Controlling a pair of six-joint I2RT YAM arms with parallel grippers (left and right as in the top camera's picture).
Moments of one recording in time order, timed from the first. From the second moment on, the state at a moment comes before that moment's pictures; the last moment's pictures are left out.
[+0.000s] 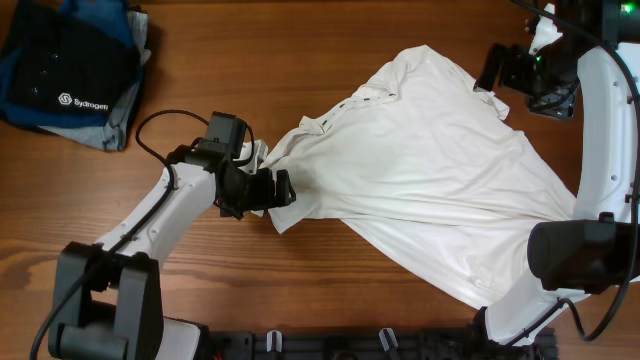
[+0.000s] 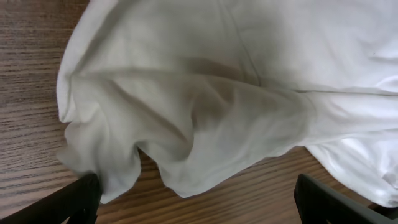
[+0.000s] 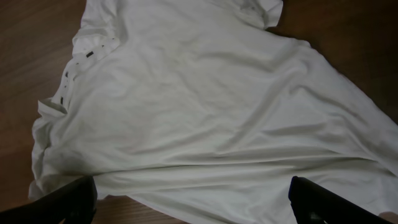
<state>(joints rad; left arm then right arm) -0.24 1.59 0.92 -0.72 0.38 -0.32 -0.10 1.90 2.12 -1.59 -0.11 0.22</state>
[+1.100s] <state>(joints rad) -0.24 1.58 0.92 -0.71 0.27 -0.32 -0.10 1.90 2.12 -1.59 -0.15 0.20</state>
